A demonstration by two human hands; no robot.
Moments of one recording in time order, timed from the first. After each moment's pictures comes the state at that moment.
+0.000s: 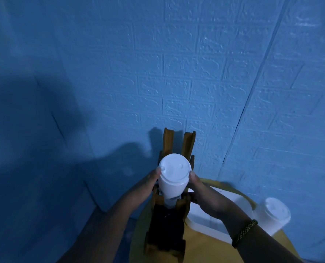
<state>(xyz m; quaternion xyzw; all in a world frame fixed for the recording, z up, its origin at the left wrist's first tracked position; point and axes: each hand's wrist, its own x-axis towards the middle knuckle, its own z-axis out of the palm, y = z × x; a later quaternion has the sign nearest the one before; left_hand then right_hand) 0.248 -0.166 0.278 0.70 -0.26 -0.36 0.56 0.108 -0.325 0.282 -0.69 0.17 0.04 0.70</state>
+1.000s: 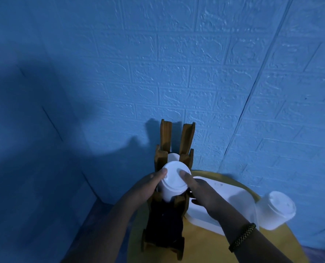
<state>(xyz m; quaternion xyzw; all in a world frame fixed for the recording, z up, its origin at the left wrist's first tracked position) 0.253 -0.179 0.257 0.76 -0.21 -0.40 0.46 0.110 -0.320 0.291 -0.71 0.32 0.03 0.63</state>
